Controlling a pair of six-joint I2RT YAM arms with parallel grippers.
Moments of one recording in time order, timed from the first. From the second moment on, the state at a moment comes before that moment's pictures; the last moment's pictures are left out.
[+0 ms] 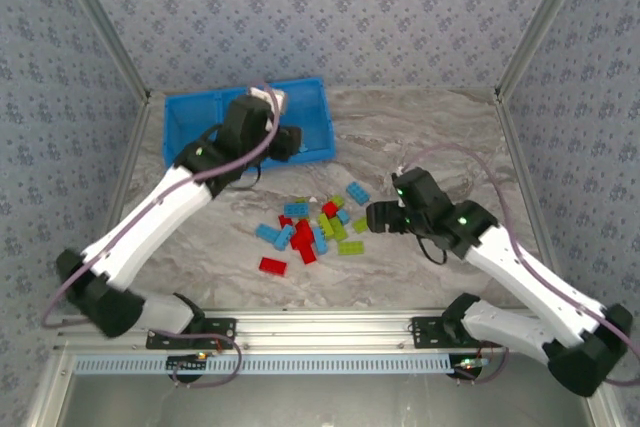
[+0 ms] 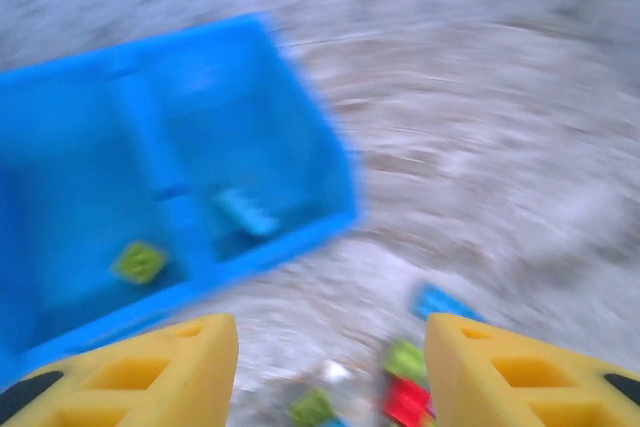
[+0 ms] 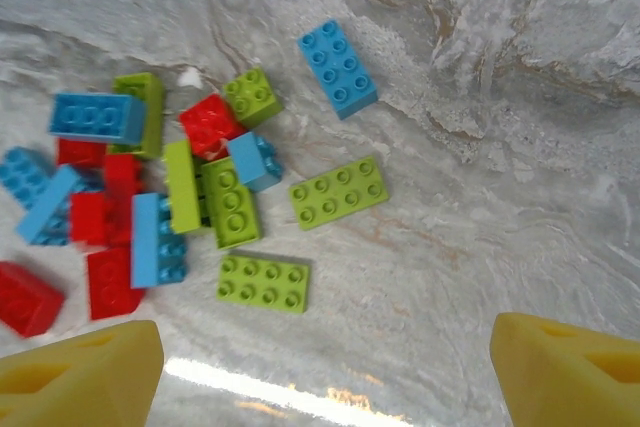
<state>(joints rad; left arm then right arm) -0.70 1.33 1.42 -0.63 -0.15 -0.26 0.68 1.02 0.93 -0.83 0.12 0.50</state>
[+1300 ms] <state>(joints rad) -0.80 0.65 0.67 -0.52 0.25 0.61 0.73 1.62 1.27 -0.54 0.15 0.26</state>
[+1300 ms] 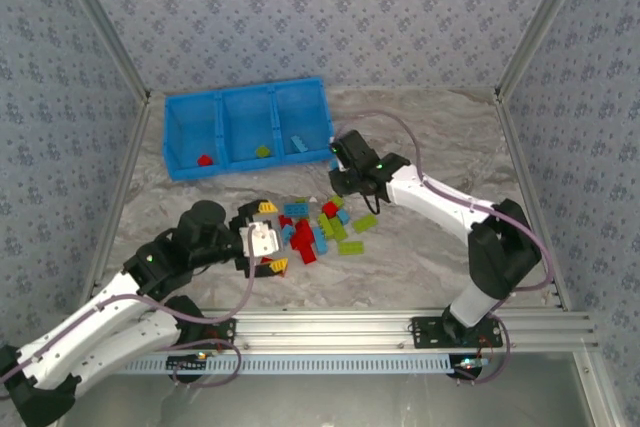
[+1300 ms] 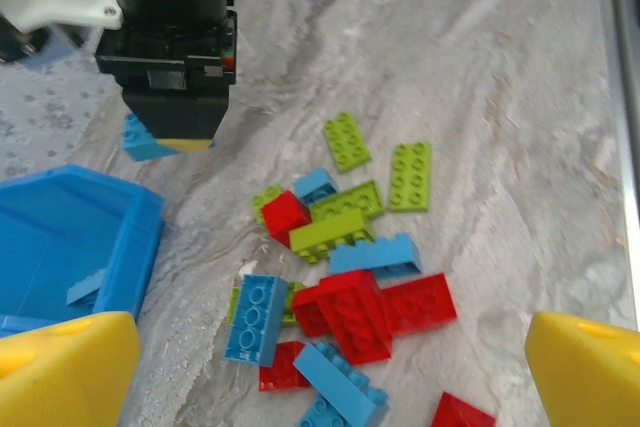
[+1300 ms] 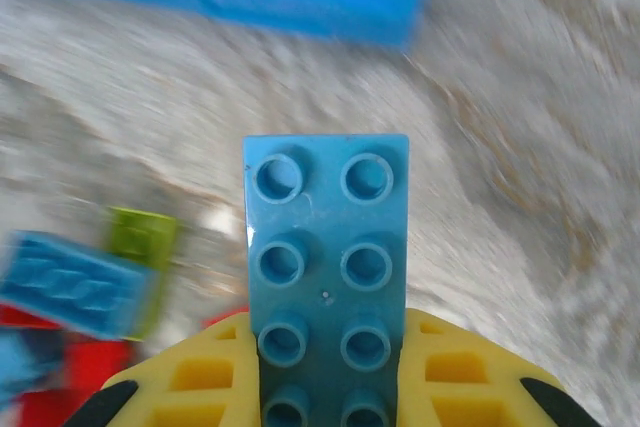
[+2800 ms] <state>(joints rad) -0.72 0.88 0.91 -0.45 -0.12 -0.04 0.67 1.24 1.33 -0.59 0.05 0.23</state>
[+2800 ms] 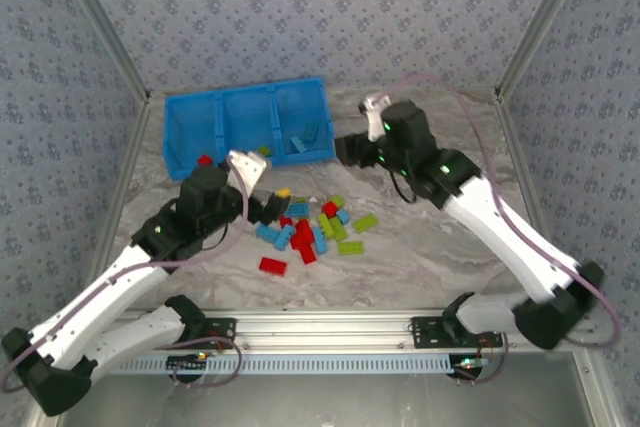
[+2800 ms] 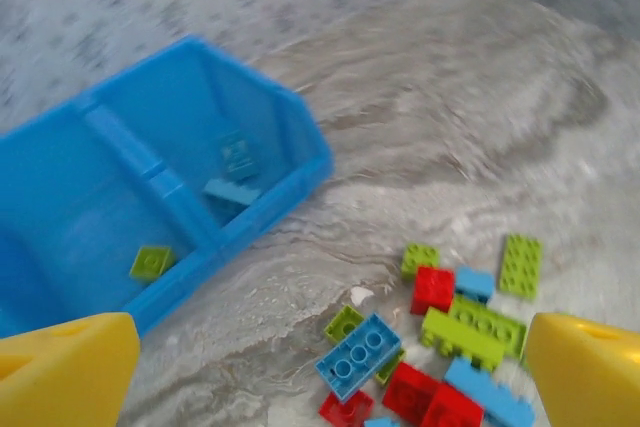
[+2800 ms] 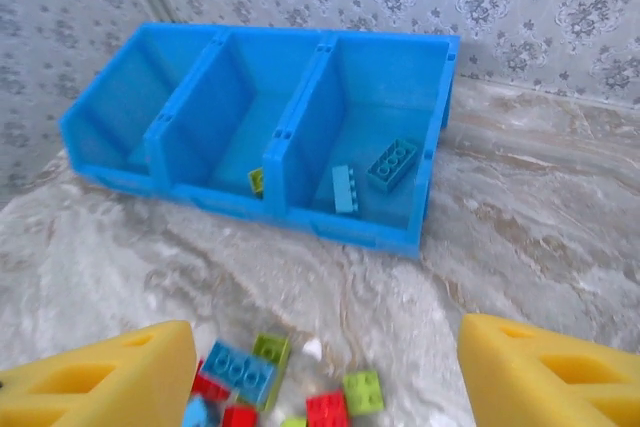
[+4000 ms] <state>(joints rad) -0.79 1.83 1.23 -0.68 -0.27 -0.76 0.89 0.97 0.96 -0.91 0.17 0.47</state>
